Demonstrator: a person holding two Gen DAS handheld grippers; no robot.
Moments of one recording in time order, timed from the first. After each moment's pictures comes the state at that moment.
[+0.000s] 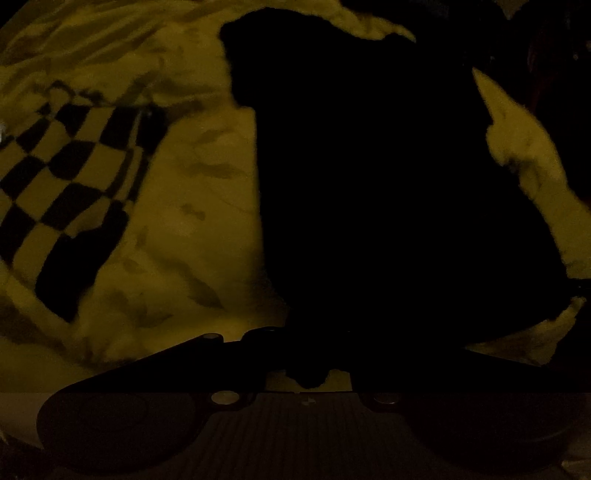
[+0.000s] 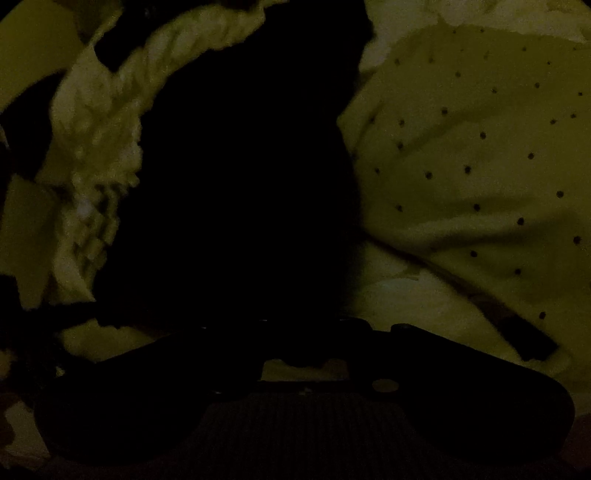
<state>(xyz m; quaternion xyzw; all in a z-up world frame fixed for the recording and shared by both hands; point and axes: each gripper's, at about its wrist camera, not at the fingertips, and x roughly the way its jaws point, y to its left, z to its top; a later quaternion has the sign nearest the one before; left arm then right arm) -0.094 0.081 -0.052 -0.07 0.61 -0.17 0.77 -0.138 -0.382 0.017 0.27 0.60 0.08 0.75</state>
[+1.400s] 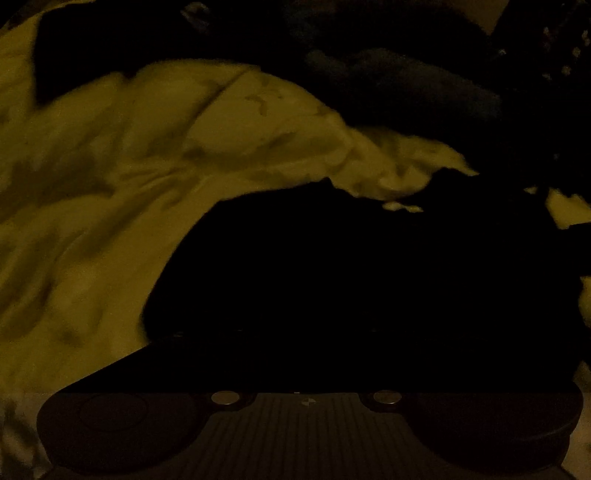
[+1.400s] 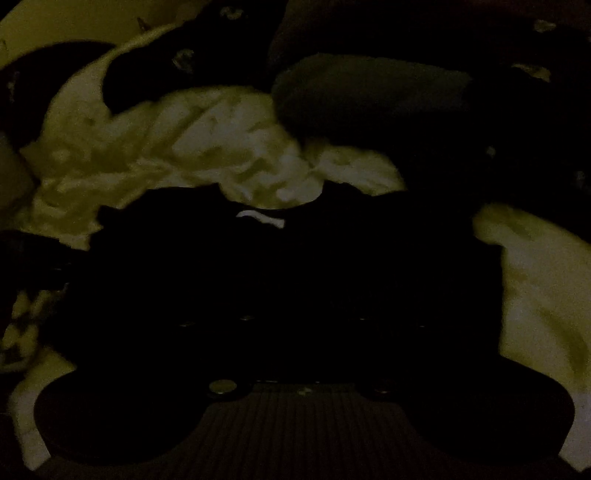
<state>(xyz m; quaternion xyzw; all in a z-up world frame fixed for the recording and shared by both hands) 0.237 -0.024 -0.100 0.03 0.49 -0.19 0.85 0.194 -0.338 -0.046 0.05 0.49 0.14 0.86</state>
